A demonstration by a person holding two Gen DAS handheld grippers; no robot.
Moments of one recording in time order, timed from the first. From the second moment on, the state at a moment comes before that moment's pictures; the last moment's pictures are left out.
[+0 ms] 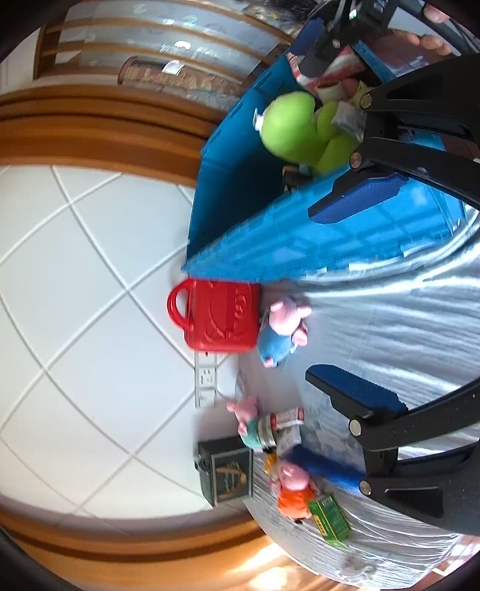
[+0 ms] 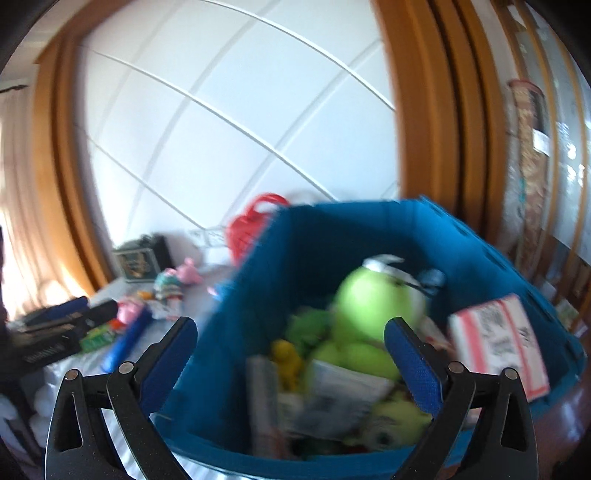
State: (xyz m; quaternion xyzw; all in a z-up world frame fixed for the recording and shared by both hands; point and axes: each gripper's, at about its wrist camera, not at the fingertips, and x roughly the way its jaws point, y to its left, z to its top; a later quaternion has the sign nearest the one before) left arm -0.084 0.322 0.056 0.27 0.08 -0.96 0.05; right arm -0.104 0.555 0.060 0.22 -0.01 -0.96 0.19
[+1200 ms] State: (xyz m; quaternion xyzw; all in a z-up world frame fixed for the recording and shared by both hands) left arm -0.038 -0.113 -0.095 0.41 0.14 -0.87 0.23; right arm -0.202 0.204 -0.087 0.43 0.07 -0.86 0.25
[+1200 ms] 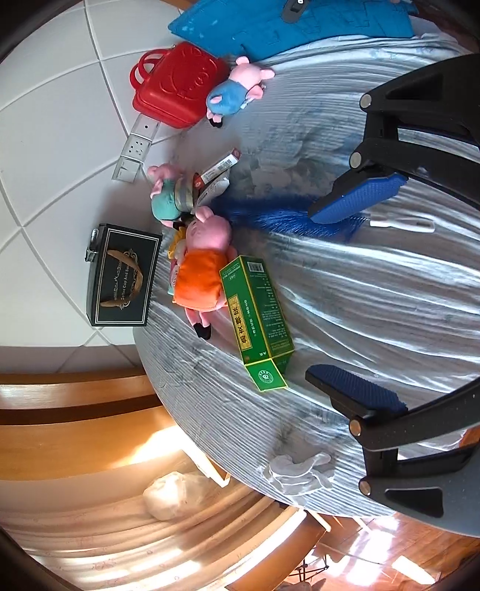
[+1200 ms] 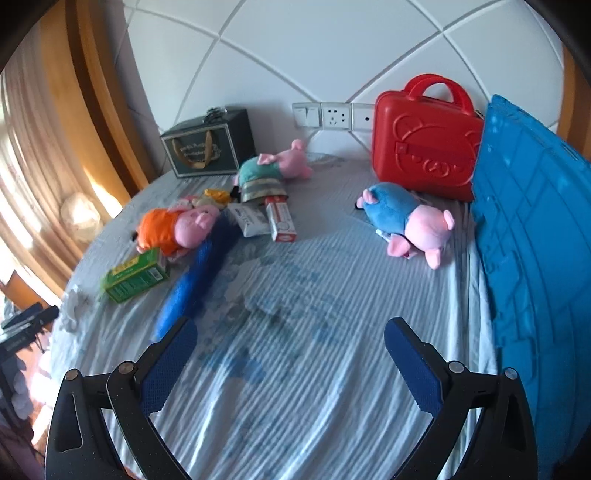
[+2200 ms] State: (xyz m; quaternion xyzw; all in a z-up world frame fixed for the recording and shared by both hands) left arm -0.237 -0.216 -0.231 0.56 0.00 -0.82 0.09; right arm -0.343 0.082 -0.193 0.55 0.11 -0.81 0.20
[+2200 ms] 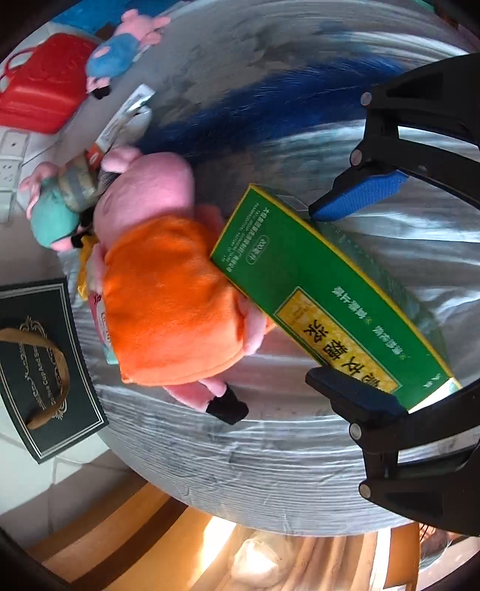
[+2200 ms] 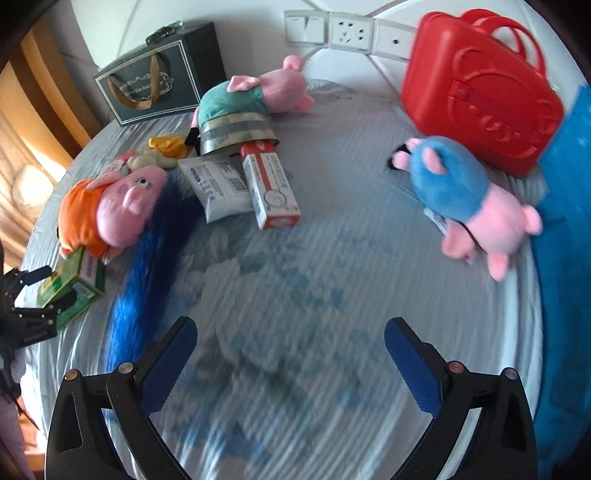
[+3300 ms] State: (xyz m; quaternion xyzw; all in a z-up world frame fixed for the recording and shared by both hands) left arm -0.216 -0.247 -0.259 0.56 0.18 -0.79 0.18; right arm -0.400 0.024 -0.265 0.61 0.17 -0.75 0.21
